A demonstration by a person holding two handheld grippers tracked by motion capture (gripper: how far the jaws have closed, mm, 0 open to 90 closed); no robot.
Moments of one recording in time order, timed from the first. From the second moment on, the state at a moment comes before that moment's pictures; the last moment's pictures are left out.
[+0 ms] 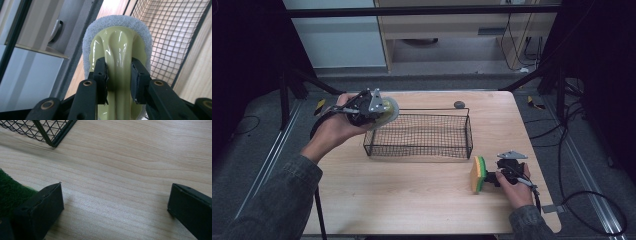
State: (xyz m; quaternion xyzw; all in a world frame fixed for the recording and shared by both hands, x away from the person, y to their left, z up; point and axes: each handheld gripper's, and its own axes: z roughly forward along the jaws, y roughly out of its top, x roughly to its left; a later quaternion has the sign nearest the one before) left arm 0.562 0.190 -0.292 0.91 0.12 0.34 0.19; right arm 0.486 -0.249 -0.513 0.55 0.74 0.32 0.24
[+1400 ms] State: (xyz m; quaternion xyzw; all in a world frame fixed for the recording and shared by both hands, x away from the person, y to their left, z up) left arm 0.585 0.166 -0.332 0.93 0.05 0.32 0.14; right arm 0.486 -0.249 -0.513 0.55 0.74 0.32 0.24
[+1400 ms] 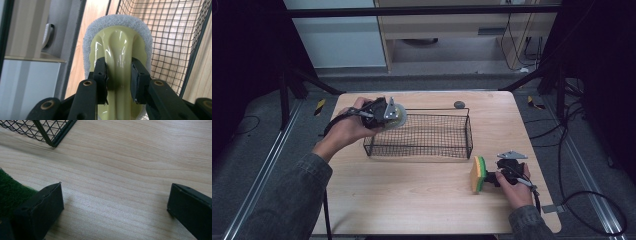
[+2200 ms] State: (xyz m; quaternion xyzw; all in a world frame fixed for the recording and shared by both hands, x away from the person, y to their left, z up) left arm 0.598 0.167 -0.368 0.95 0.04 0.29 0.12; right arm 0.485 -0.249 -0.513 0.55 0.74 0.31 0.24
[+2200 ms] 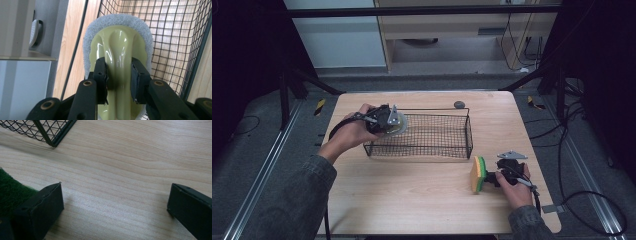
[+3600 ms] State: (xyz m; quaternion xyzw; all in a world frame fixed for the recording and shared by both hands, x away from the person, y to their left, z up) left arm 0.605 0.172 -0.406 0.96 0.05 0.26 0.11; right arm 0.485 -0.249 -0.513 0.55 0.74 0.31 0.24
